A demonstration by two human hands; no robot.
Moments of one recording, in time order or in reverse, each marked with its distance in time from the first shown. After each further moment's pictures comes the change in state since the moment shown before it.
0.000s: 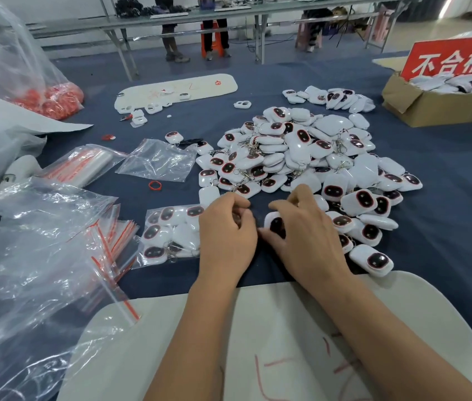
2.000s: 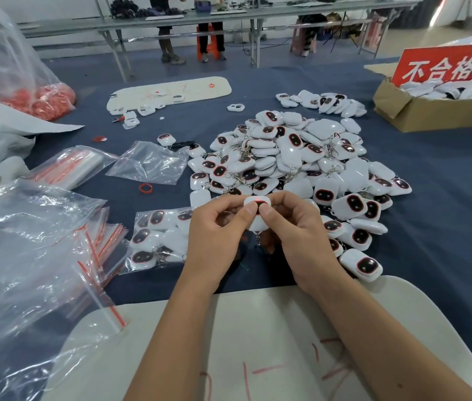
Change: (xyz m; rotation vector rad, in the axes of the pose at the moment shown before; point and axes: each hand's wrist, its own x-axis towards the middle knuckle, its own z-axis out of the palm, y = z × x) left_hand -0.002 0.005 -0.009 -0.504 -0.184 -0.089; right_hand 0.002 0.004 0.006 1.286 -0.072 0.231
